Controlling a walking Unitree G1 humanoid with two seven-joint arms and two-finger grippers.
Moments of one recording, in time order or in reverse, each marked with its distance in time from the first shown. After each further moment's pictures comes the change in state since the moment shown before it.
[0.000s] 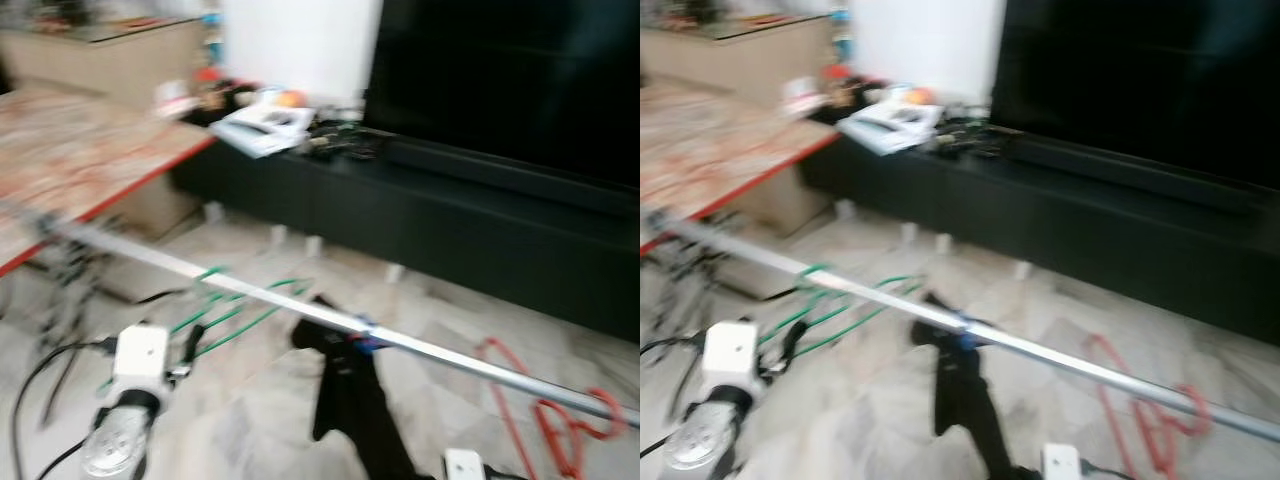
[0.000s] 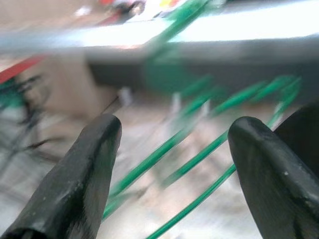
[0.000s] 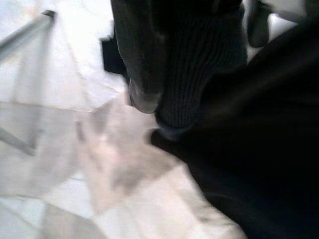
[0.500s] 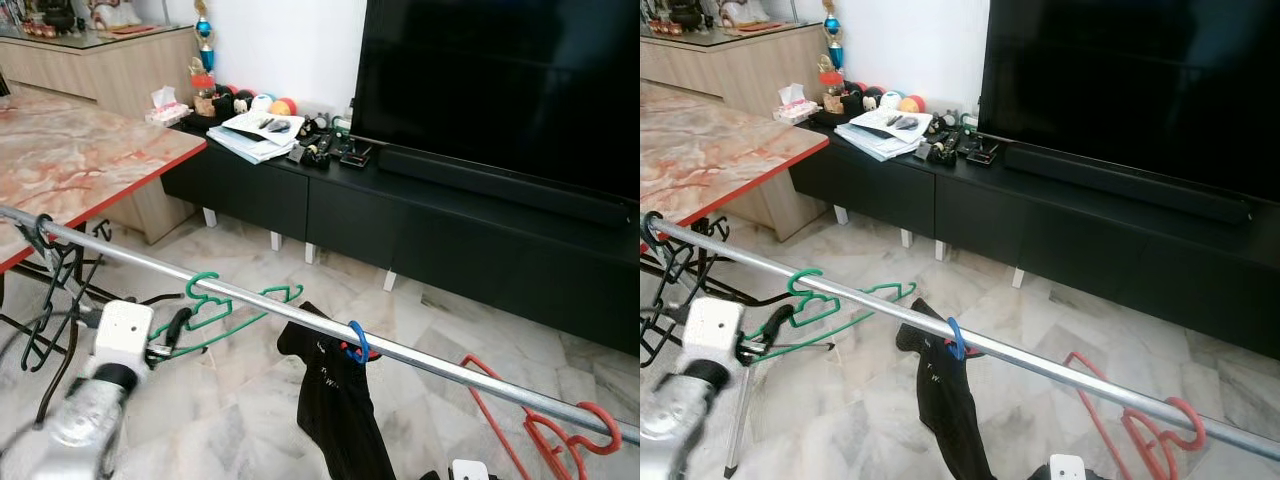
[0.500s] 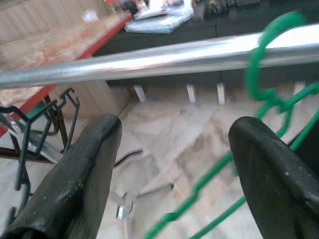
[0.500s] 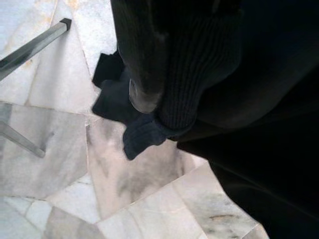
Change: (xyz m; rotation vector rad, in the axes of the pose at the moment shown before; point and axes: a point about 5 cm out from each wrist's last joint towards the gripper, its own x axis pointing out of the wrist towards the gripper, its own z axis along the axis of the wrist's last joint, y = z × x) left arm 0.011 0.076 0.025 0.206 0.092 -0.031; right arm 0.001 0.007 -0.001 0.004 0.010 0.019
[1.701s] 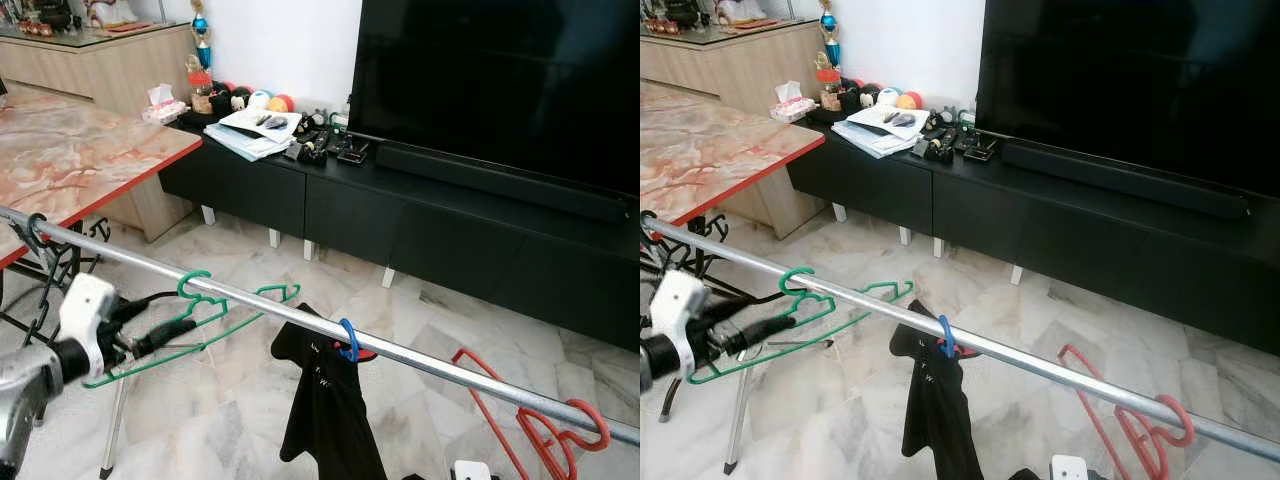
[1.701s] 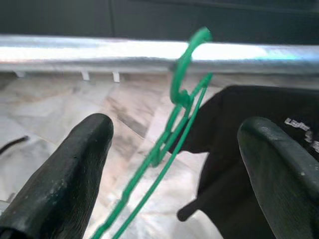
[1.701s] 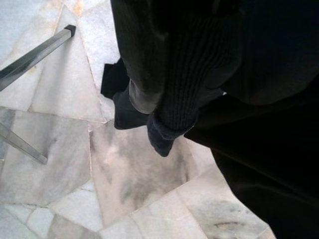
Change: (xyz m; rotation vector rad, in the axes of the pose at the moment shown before) left arm 0.015 0.022 0.006 -0.214 0.078 -0.478; right arm 0.000 -0.002 0.000 0.000 0.010 -0.004
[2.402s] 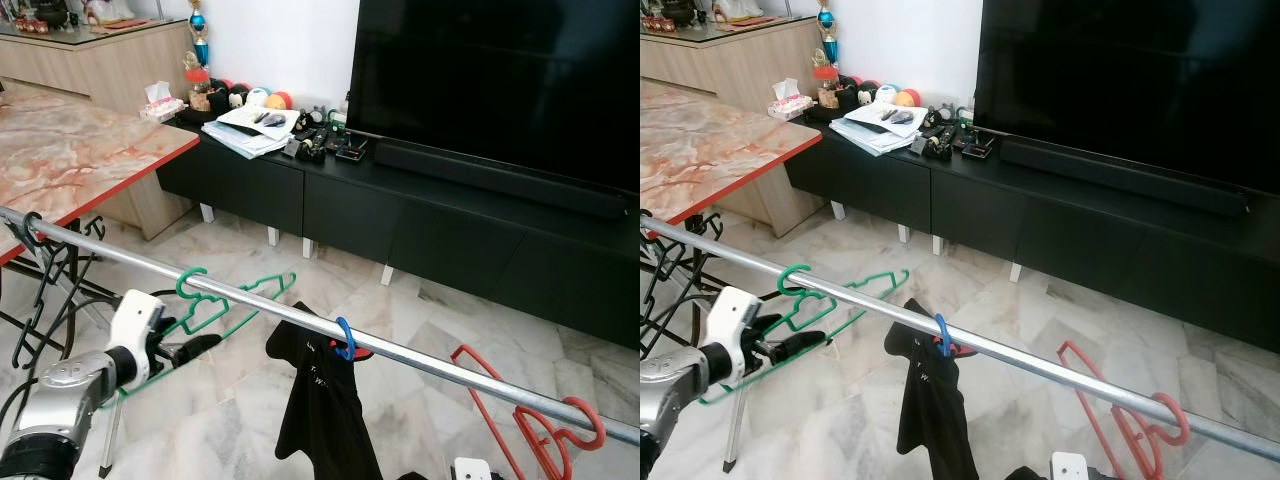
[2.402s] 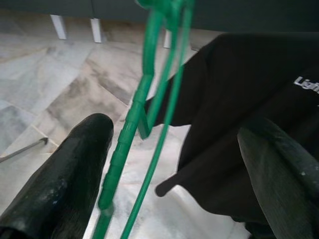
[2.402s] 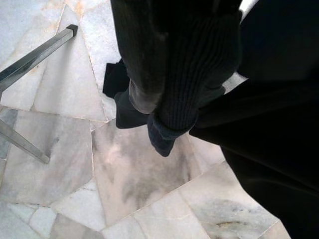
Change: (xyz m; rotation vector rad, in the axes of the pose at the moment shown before) left arm 0.044 -0.025 -0.043 -0.060 0.132 -0.068; right arm 0.001 0.000 0.003 0.000 -0.006 -0.009
